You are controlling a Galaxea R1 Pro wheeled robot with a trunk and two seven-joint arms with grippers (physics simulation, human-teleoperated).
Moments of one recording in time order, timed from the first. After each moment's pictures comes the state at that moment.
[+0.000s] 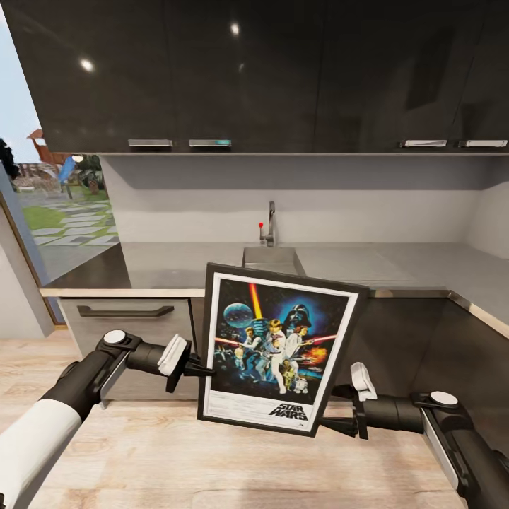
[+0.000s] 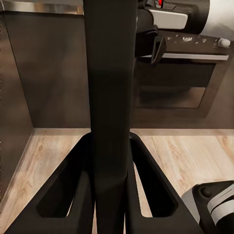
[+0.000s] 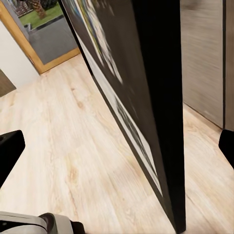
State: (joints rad) left arm -0.78 0.28 -0.34 -0.88 0.21 0.04 -1.57; right arm -0.36 -0.25 -0.09 -1.23 0.00 0.40 1.44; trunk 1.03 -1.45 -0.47
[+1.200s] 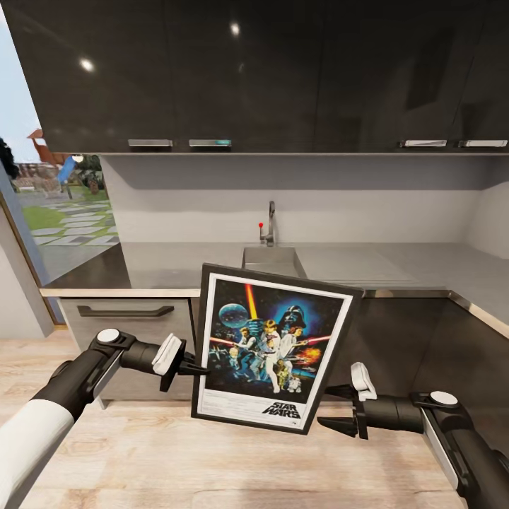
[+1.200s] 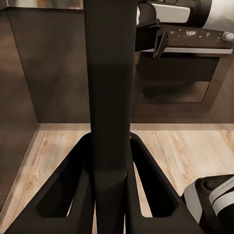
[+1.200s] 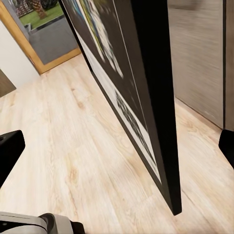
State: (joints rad) left arm -0.78 0.31 -0.34 -0.90 0.21 0.04 -1.57; right arm -0.36 -0.25 -0.09 -1.23 0.00 0.40 1.44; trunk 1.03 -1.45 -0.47
